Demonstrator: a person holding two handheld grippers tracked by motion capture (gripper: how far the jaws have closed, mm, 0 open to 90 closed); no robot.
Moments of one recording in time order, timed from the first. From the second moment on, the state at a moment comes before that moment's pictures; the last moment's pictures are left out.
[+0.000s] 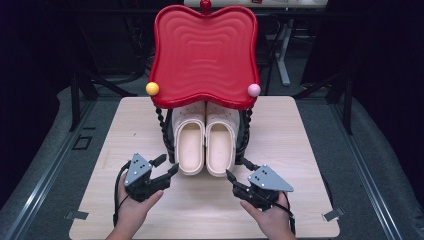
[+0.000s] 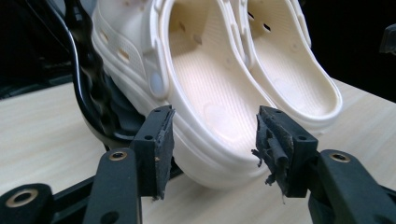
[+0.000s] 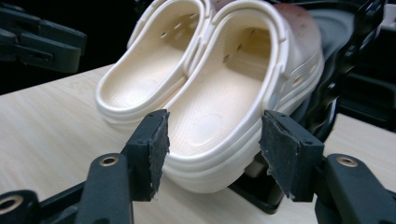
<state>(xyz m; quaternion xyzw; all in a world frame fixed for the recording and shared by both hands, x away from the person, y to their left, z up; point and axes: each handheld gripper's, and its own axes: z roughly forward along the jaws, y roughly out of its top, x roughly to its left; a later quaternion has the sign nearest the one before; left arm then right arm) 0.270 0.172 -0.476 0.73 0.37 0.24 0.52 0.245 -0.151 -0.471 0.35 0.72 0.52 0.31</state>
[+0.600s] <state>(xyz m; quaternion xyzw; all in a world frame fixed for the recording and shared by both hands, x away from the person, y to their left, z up) 0.250 0.171 -0.508 0.74 0.38 0.23 0.51 0.228 -0.146 -0.496 0.37 0.75 0.49 0.25</state>
